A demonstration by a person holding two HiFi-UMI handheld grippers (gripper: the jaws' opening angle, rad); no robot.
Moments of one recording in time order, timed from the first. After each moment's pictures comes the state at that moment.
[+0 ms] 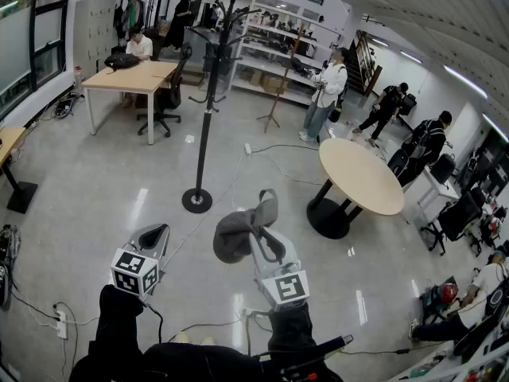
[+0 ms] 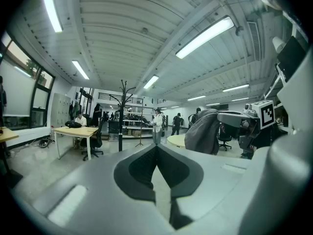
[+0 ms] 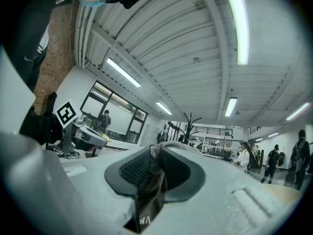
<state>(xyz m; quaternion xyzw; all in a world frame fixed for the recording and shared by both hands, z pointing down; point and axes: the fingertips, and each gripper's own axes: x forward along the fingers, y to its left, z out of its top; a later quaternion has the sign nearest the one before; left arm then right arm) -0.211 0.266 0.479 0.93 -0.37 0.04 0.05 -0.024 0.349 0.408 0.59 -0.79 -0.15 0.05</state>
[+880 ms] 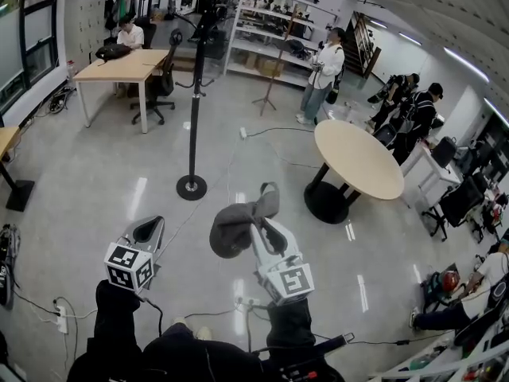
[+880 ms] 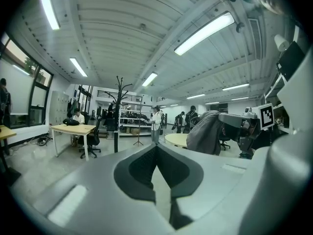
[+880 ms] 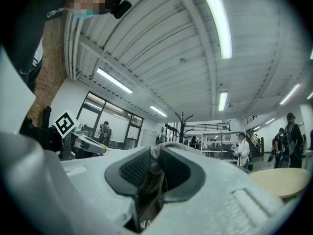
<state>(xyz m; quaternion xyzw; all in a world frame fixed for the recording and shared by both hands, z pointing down) -0.166 0.271 0.484 0.93 -0.37 0.05 0.06 0.043 0.358 0.417 0.61 -0.78 -0.11 0.00</state>
